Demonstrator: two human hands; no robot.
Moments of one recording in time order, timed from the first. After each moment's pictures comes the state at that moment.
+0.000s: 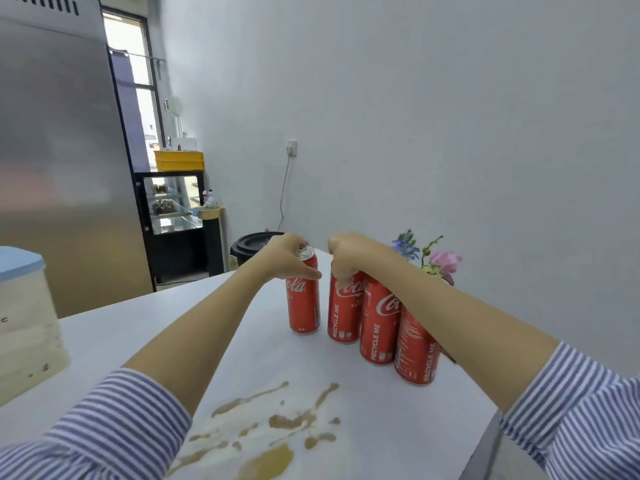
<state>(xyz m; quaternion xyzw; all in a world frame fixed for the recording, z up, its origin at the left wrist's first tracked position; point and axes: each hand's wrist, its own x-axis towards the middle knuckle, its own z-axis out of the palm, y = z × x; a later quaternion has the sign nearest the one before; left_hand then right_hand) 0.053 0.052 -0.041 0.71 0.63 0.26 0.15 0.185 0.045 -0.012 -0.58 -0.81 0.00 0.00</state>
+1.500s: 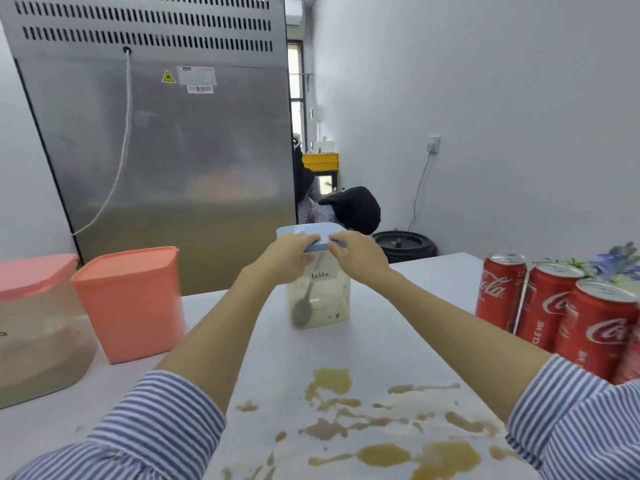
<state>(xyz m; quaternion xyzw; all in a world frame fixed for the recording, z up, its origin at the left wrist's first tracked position) -0.160 -0.062 -0.044 0.64 0.75 0.16 -0.10 -0.026 0.010 -0.054 -0.34 -0.87 0.13 0.32</state>
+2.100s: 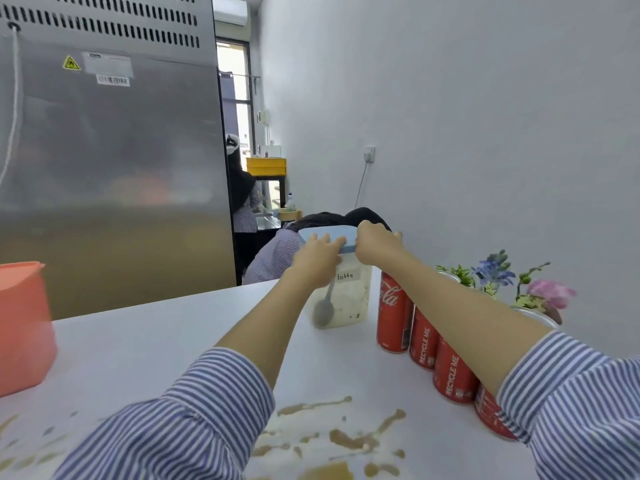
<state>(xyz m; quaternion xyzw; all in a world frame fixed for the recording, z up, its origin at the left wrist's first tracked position) 0.004 0.069 -0.052 0.68 0.72 0.12 -0.12 0.115 0.096 -0.016 -0.55 -0.81 0.01 0.19</state>
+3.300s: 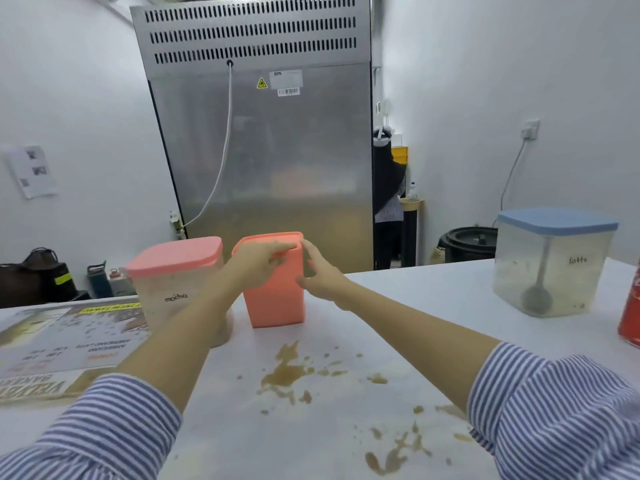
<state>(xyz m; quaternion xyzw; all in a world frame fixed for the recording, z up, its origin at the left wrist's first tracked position) -0.334 -0.225 -0.063 0.58 0.77 0.19 -0.16 -0.201 -0.127 -0.091 -0.19 -0.85 0.46 0.19</state>
